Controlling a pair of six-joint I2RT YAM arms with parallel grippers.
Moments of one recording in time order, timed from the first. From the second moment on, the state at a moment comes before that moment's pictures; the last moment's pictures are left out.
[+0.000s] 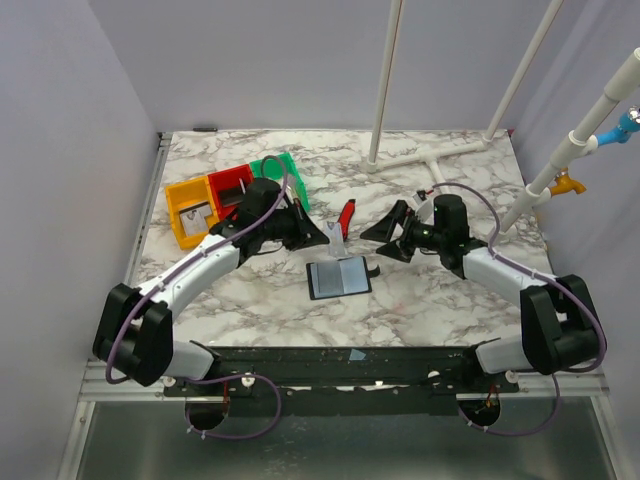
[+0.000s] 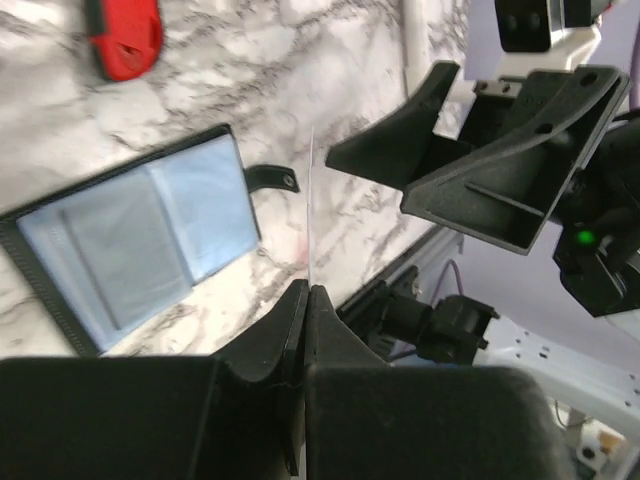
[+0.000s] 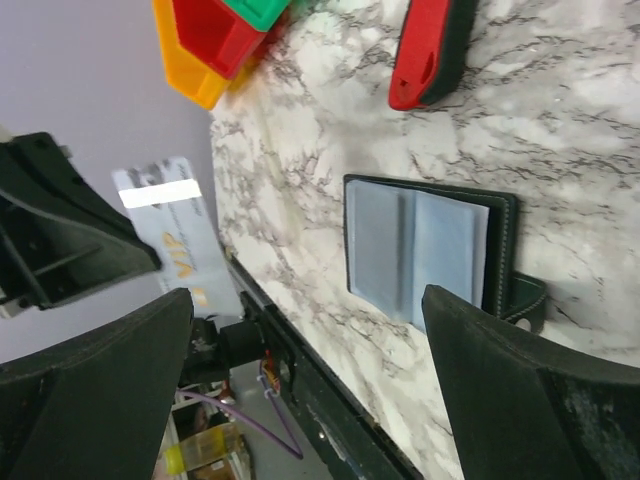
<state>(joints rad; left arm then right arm) -0.51 1.39 0.92 -0.14 0.52 -0.91 0.29 1.41 0.66 0.22 -0.69 0.92</state>
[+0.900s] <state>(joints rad) -0.08 1.34 1.21 -0.59 0.07 -0.68 0.29 1.33 0.68 0.05 -0.61 0.78</state>
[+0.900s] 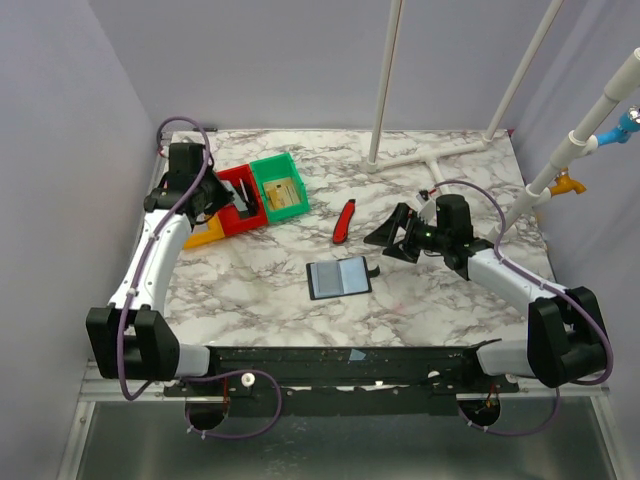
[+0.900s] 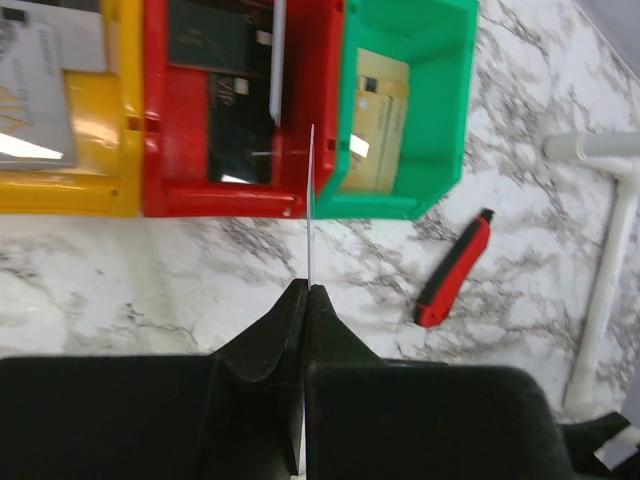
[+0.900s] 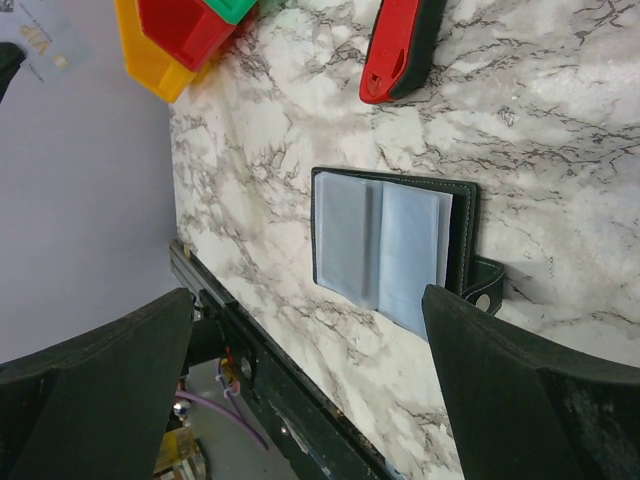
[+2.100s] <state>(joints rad) 0.16 1.88 1.64 -0.75 -0.09 -0.38 0.29 1.33 0.69 -0.05 -0.61 0.73</state>
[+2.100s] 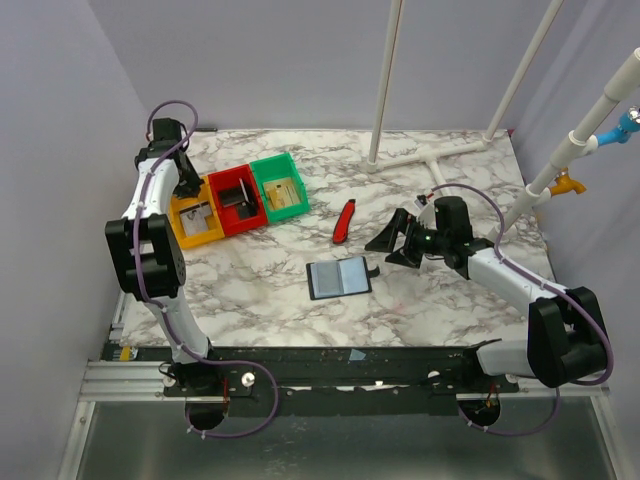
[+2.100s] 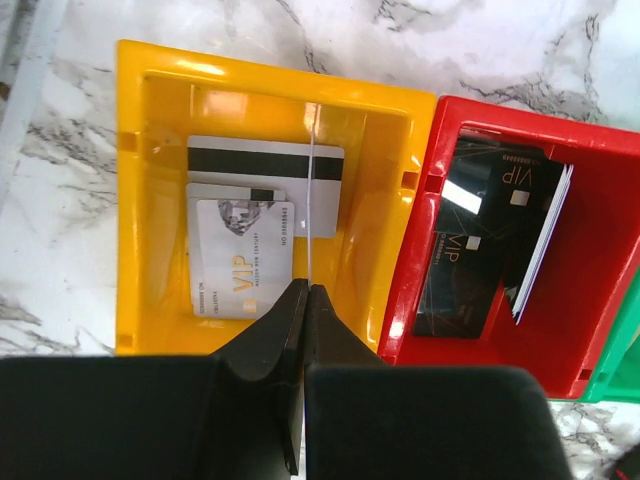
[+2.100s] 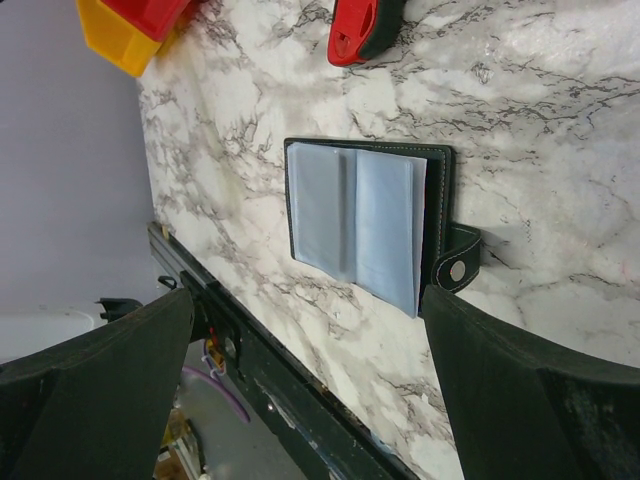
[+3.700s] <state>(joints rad) 0.09 1.56 1.51 -0.77 0.10 -0.37 0.31 1.33 0.69 -0.06 -0.59 0.71</state>
